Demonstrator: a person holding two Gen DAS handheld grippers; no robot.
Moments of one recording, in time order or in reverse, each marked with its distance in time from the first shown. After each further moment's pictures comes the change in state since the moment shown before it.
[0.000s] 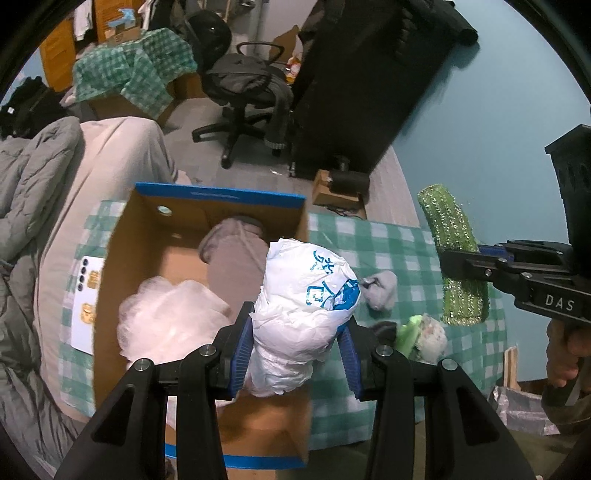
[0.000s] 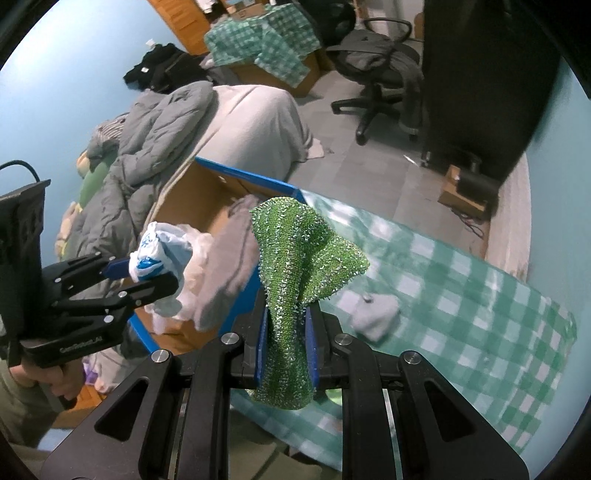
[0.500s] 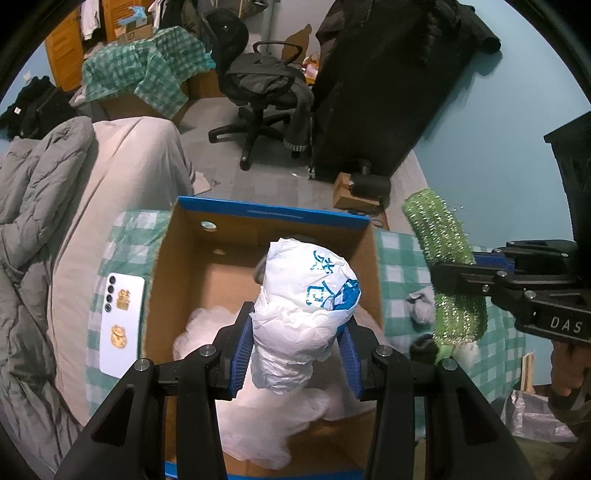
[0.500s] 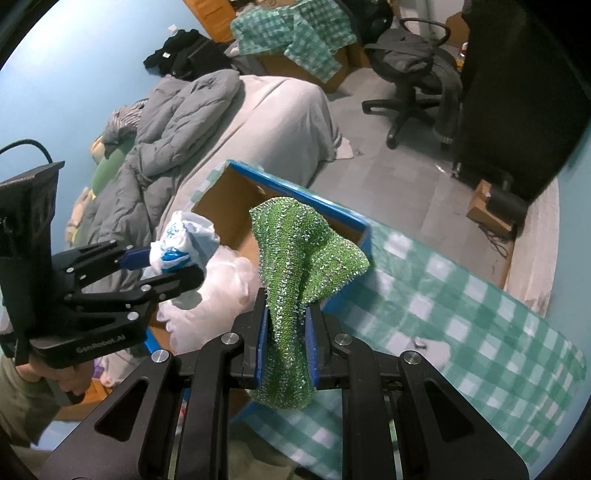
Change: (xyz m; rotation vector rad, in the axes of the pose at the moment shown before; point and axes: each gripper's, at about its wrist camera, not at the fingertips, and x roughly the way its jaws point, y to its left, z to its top) left arm 0.013 0.061 0.028 0.002 0.010 0.039; right arm 0.051 0.049 0.047 -0.067 0.042 0.052
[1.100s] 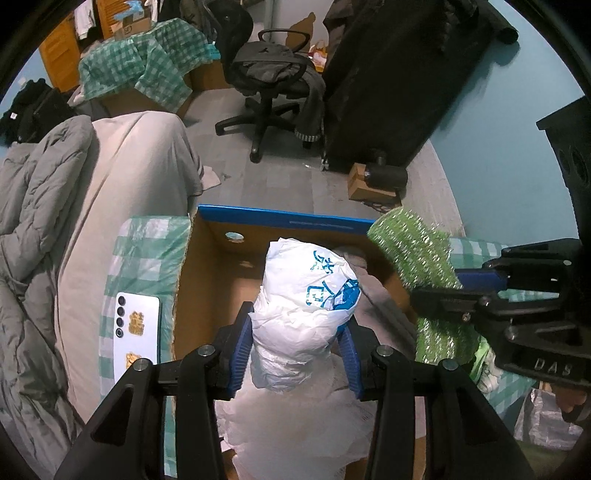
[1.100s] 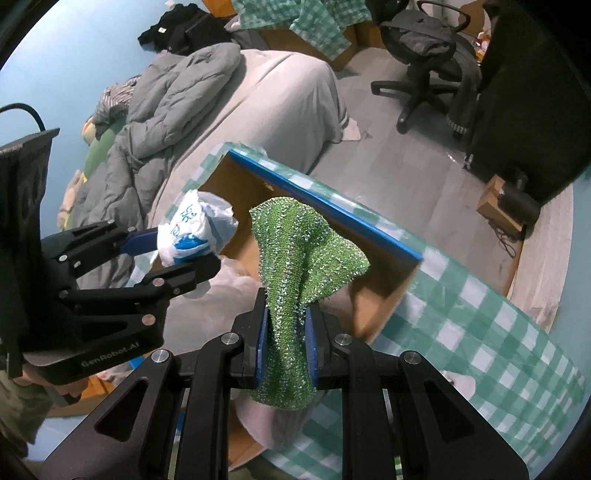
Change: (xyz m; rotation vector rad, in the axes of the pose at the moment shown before) left arm 0.037 0.032 0.022 0.020 0.045 0.036; right arm 0.066 0.018 0.039 -0.024 0.105 -0.018
